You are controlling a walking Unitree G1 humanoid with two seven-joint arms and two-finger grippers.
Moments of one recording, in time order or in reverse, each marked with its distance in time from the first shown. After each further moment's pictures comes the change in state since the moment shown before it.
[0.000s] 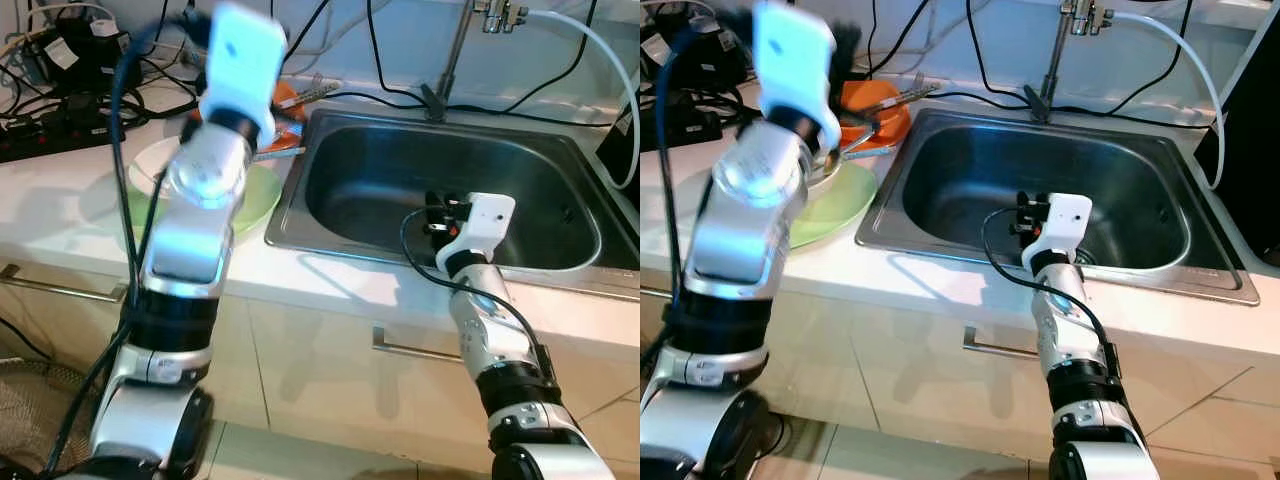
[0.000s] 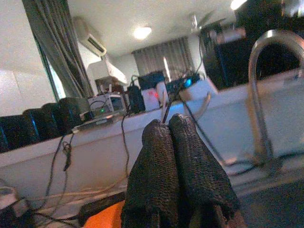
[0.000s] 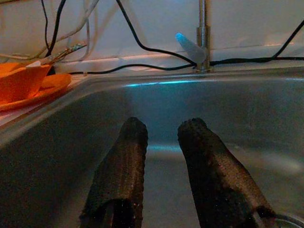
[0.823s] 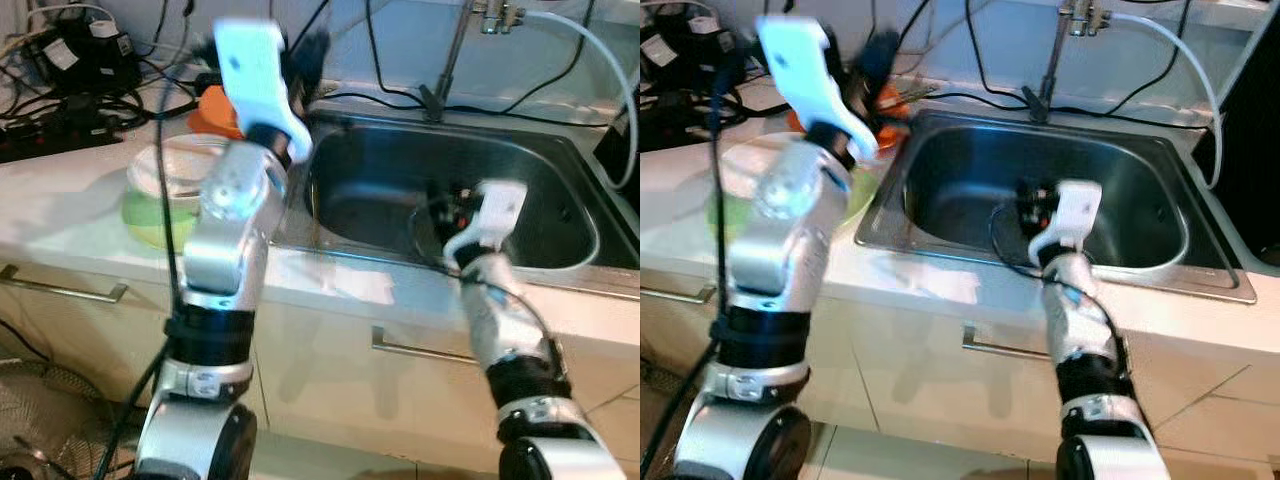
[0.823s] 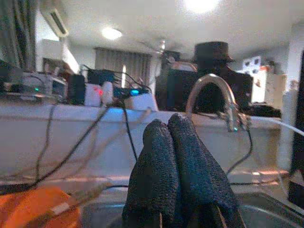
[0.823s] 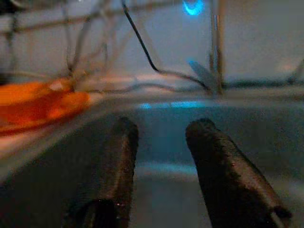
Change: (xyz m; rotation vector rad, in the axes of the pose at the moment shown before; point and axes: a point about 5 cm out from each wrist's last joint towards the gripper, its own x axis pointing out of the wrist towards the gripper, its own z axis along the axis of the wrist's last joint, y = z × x) left arm -0.007 -0.040 -0.015 -0.383 -0.029 -0.109; right arm 0.006 -0.003 0.025 -0.001 -0.086 0.124
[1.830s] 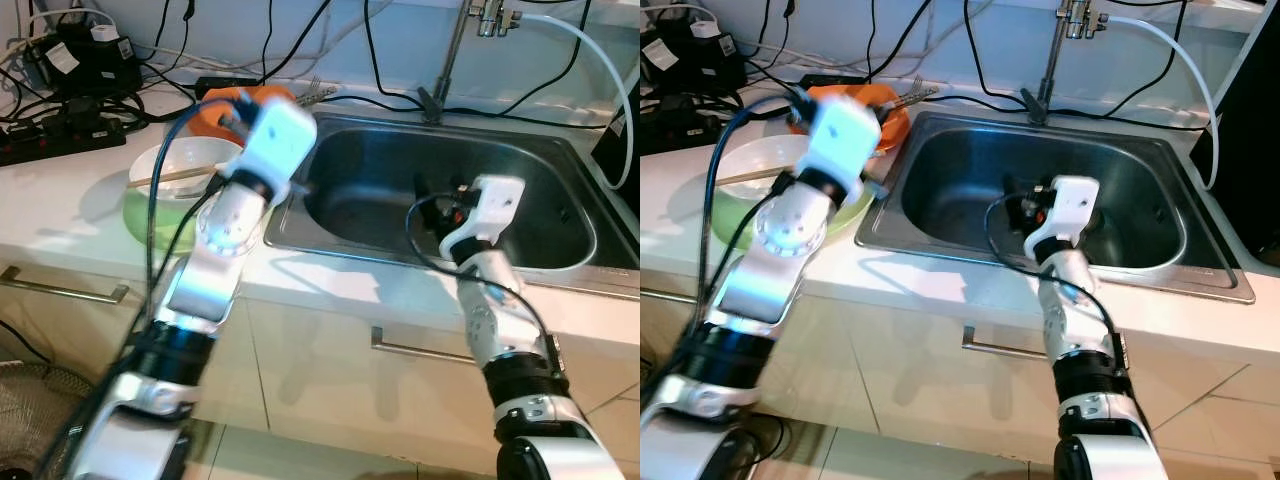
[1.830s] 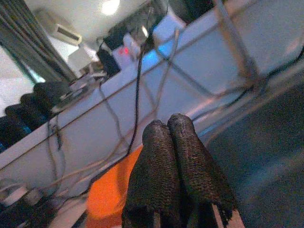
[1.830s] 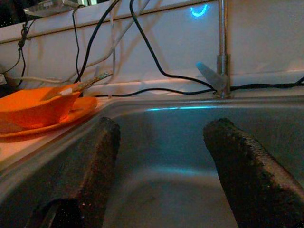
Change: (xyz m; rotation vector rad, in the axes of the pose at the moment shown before) left arm -0.030 0.037 -0.044 0.688 0.242 -0.003; right arm -0.001 0.004 -0.007 0.034 0.018 -0.023
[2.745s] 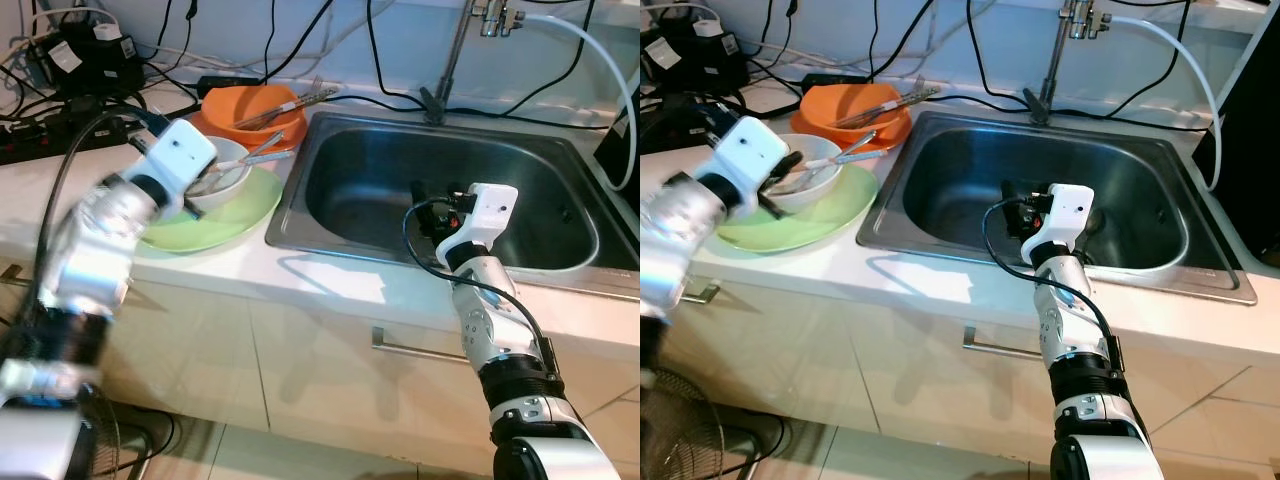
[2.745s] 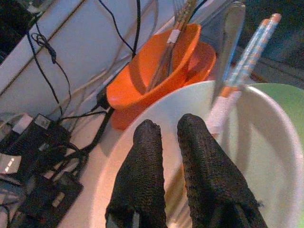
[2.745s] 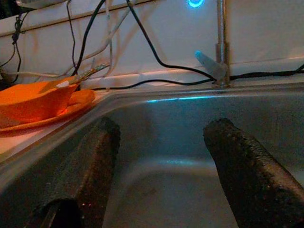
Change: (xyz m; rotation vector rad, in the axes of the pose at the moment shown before) left arm -0.026 0.095 -0.065 0.100 0.352 -0.183; right arm -0.002 0.000 -0.008 0.018 0.028 -0.017
